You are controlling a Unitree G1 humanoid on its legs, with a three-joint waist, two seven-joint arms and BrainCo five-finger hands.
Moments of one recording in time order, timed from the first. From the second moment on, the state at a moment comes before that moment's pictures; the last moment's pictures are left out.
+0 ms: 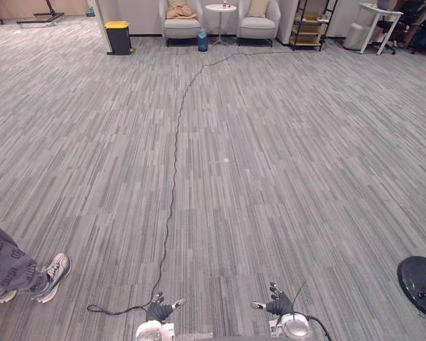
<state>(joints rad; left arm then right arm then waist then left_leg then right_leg) 0.10 0.01 0.14 0.99 -0.02 -0.16 0.08 0.06 -0.02 -0.01 0.98 -0.07 -0.13 -0.10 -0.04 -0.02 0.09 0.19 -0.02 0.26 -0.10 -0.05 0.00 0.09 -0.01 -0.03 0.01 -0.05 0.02</state>
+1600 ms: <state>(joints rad) 0.09 0.06 0.15 0.99 -0.04 -0.12 0.08 0.06 -0.01 -0.23 1.03 0.08 -0.10 -0.10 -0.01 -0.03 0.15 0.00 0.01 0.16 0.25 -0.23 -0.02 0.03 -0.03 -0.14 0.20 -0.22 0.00</state>
